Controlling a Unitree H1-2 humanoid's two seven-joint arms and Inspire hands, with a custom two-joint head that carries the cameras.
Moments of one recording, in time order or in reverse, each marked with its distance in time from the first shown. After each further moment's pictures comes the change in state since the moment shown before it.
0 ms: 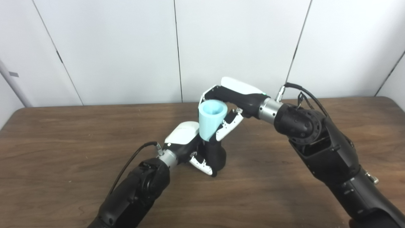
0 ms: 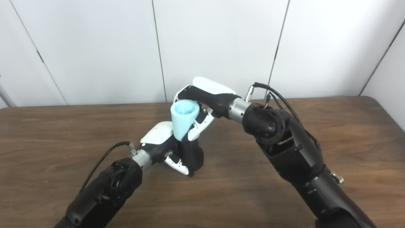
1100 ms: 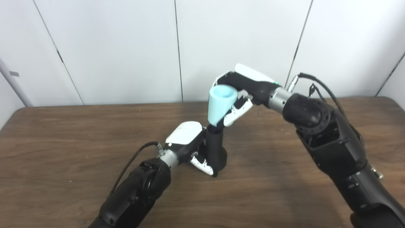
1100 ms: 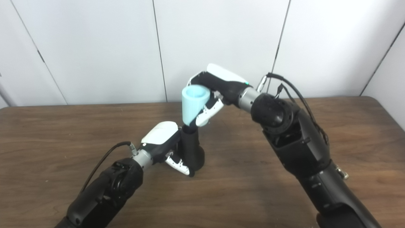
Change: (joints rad) left arm -0.002 -0.002 -0.001 0.000 0.002 0.000 0.000; right arm -0.012 -0.005 -0.050 -0.002 -0.004 0.085 -0.001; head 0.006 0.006
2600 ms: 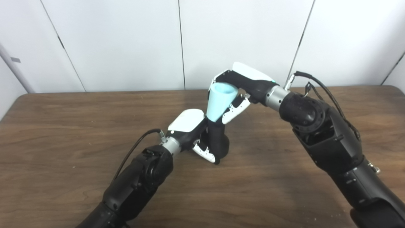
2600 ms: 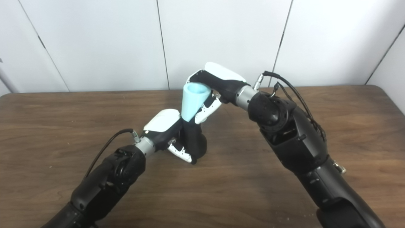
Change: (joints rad) left arm 0.000 -0.001 0.000 0.001 0.003 0.000 0.000; right arm 0.021 0.012 0.059 0.011 -0.019 -0.022 -0.028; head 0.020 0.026
